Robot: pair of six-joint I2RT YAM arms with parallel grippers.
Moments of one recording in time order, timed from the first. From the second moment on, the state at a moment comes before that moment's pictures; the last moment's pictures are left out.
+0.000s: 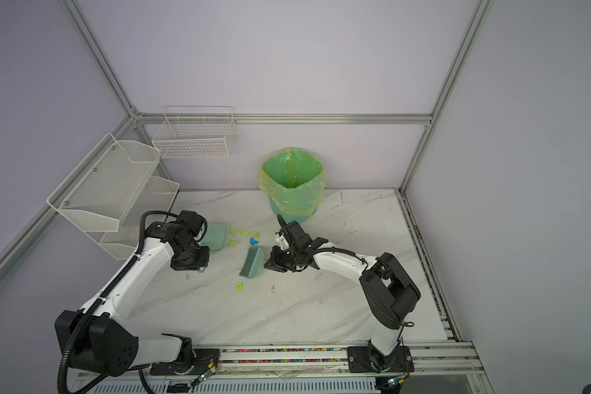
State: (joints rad) left arm -0.16 1.34 1.23 -1.27 -0.15 -0.25; right arm 0.74 1.70 1.13 -0.30 -0.54 0.89
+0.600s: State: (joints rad) left arm -0.16 1.34 1.23 -1.25 -0.11 -0.25; right arm 0.74 1.54 1.21 -0.54 -0.48 0.79
